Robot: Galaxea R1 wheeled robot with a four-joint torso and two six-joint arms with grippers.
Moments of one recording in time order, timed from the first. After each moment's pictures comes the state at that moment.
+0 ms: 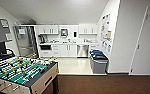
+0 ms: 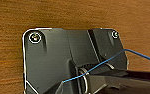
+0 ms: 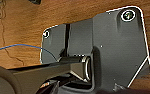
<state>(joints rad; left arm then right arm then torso) 1.50 2.74 -2.28 -0.01 -0.05 0.02 -1.52 2.66 -2.12 0.25 -0.02 -0.22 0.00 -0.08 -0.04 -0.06</state>
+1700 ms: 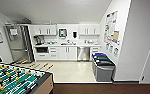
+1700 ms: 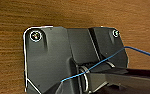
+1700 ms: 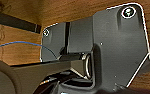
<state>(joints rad) 1.51 2.74 -2.28 -0.01 -0.05 0.02 -1.54 2.66 -2.12 0.25 0.00 -0.22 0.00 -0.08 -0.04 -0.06</state>
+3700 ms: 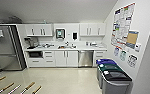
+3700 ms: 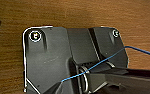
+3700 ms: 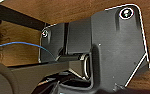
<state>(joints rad) 1.51 2.75 -2.30 -0.01 -0.05 0.02 -1.54 2.66 -2.12 0.26 0.00 -0.22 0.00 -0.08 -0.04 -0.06</state>
